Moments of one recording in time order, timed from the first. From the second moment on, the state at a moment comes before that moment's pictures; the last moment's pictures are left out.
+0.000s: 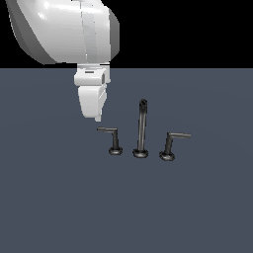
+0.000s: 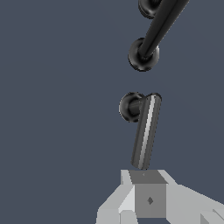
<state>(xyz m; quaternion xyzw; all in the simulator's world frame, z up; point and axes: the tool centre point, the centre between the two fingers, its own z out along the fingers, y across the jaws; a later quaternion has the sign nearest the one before) -0.009 0.093 0.138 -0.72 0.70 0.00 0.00</state>
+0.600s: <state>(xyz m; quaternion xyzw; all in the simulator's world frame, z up) 0.021 0.071 0.101 -0.65 0.76 0.00 0.00</state>
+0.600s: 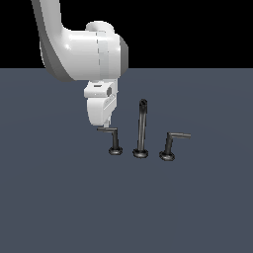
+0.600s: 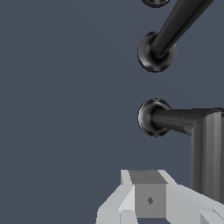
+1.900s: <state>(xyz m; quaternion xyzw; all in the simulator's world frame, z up) -0.006 0.086 0.098 -0.64 0.77 0.00 0.01</state>
